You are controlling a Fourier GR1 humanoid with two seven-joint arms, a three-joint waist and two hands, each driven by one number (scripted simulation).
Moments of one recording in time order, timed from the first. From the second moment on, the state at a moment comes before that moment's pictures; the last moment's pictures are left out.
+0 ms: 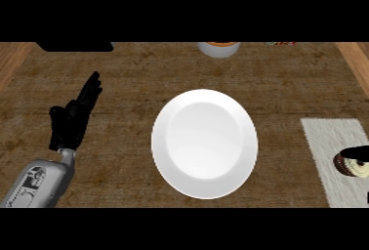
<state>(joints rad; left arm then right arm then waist) -0.28 0.36 -0.18 -1.40 0.11 0.21 0.09 -0.09 -0.89 0.14 -1.63 0.18 -0.28 1.13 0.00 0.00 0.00</state>
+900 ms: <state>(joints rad) -0.26 0.31 -0.12 -1.41 0.05 0.15 0.09 -0.07 -0.71 0.12 -1.36 0.22 -0.17 1.01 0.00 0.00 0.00</state>
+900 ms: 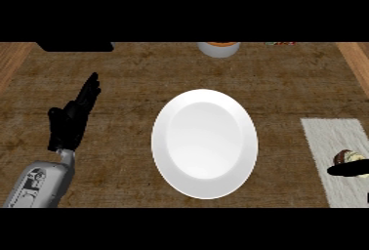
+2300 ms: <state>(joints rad) -0.23 0.25 -0.03 -1.42 -0.02 0.08 0.10 0.09 -0.70 0.22 -1.57 0.57 -0.12 0.42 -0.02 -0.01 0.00</state>
